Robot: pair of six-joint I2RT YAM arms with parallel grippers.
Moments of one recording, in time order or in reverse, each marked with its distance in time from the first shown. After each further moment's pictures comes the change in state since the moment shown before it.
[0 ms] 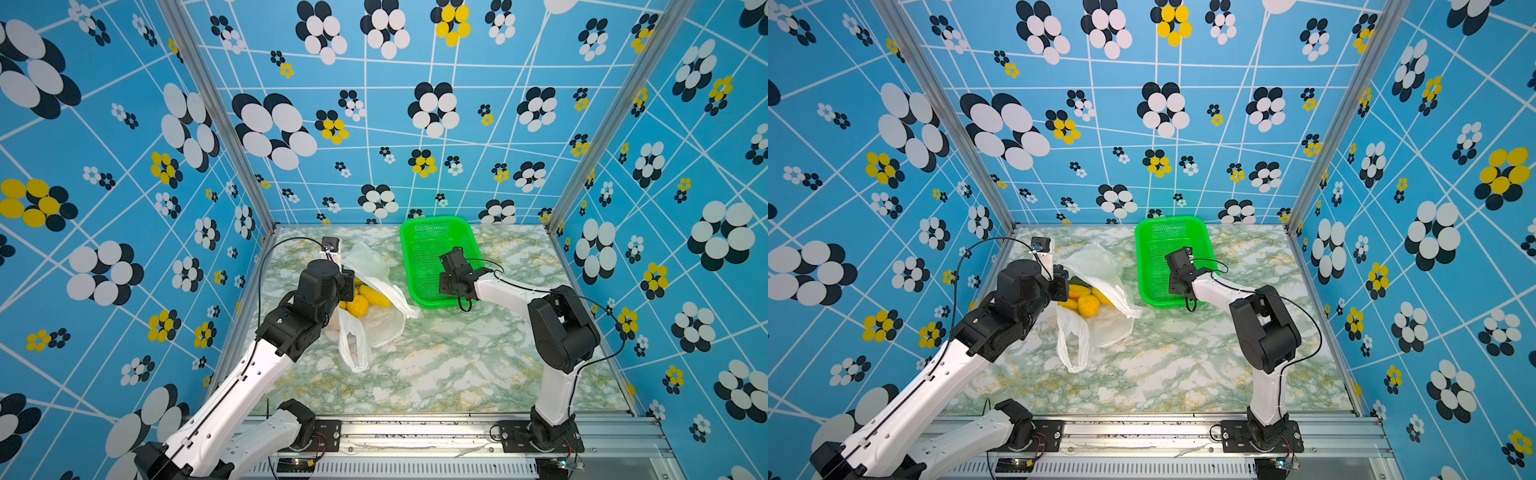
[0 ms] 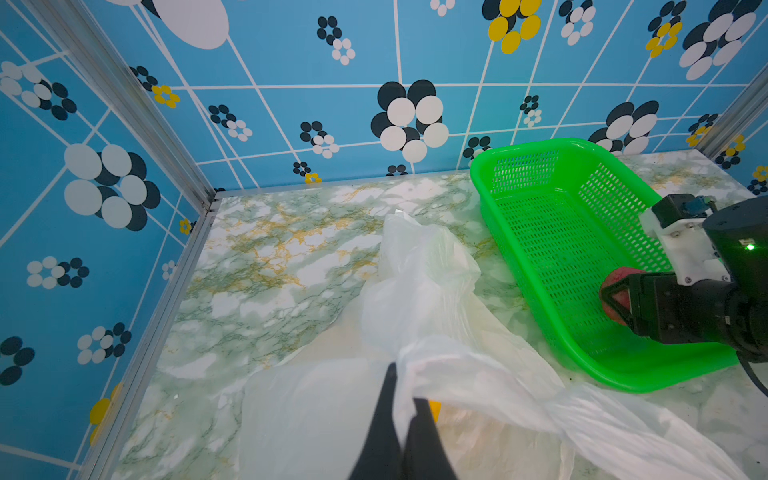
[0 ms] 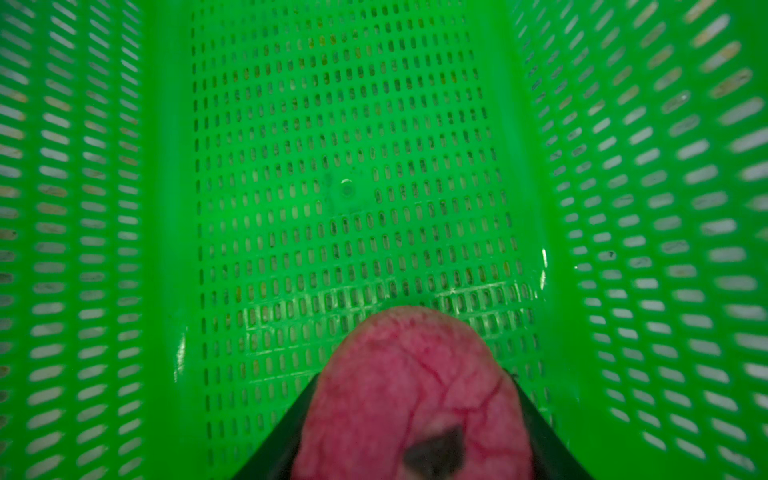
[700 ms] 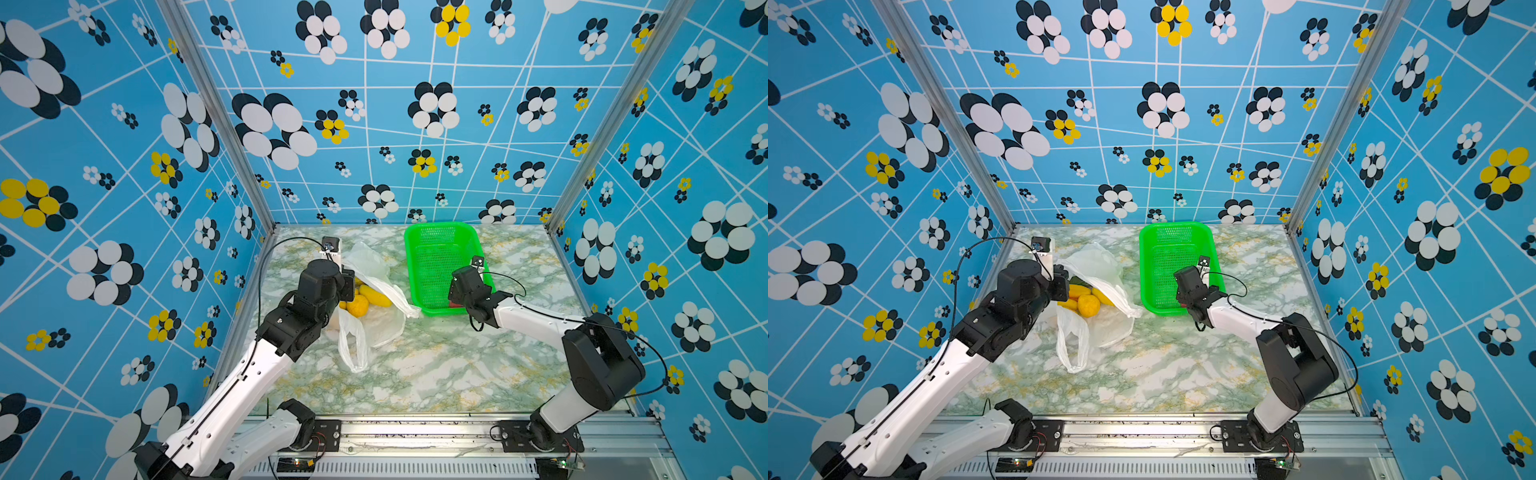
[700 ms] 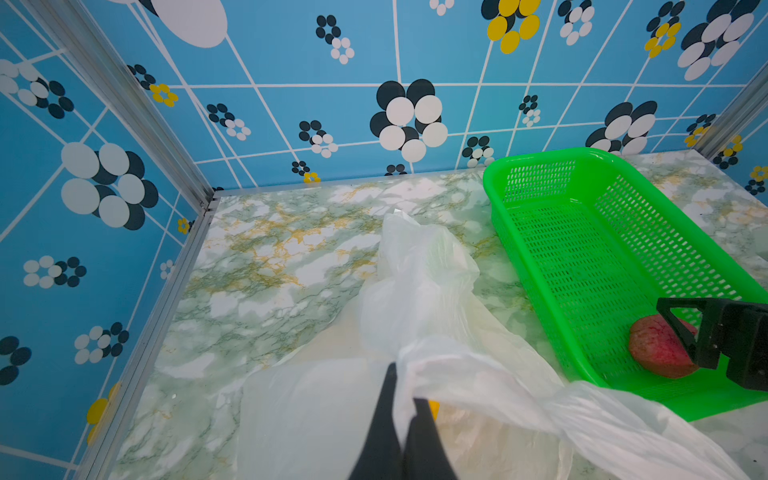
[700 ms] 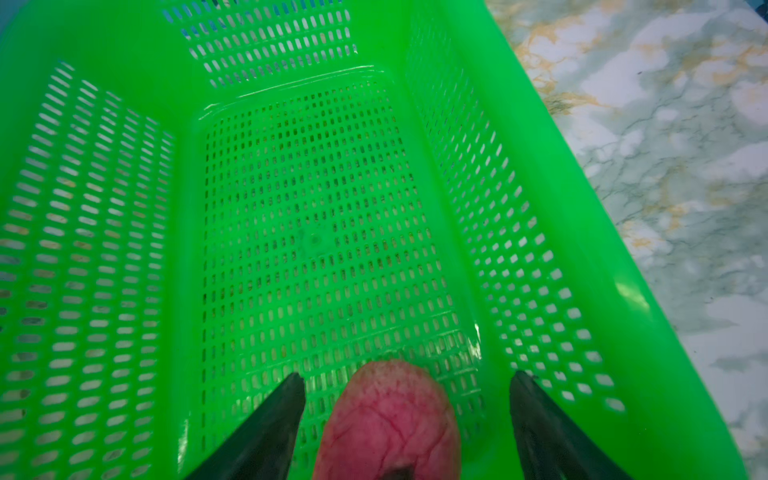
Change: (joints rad) left arm 0.000 0.000 0.000 0.000 0.003 -0.003; right arm 0.070 -0.319 -0.357 0.214 0.216 0.096
